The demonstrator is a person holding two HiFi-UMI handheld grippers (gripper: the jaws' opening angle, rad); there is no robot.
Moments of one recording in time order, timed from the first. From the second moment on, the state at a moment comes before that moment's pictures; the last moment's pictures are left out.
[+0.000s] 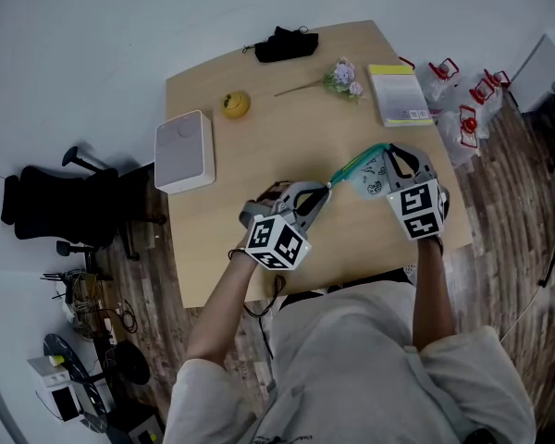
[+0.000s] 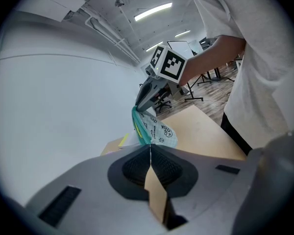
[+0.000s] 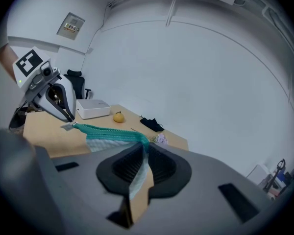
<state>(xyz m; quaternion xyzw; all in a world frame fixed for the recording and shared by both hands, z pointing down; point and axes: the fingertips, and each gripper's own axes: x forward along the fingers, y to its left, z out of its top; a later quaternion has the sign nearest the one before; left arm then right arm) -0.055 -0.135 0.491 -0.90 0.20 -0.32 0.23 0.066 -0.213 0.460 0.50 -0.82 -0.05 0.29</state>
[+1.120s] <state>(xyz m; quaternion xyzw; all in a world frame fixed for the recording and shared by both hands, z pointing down) -0.133 -0.188 0.484 -0.89 0.42 -0.18 0.01 0.005 -0.205 0.466 0.45 -0.86 -0.01 0.23</state>
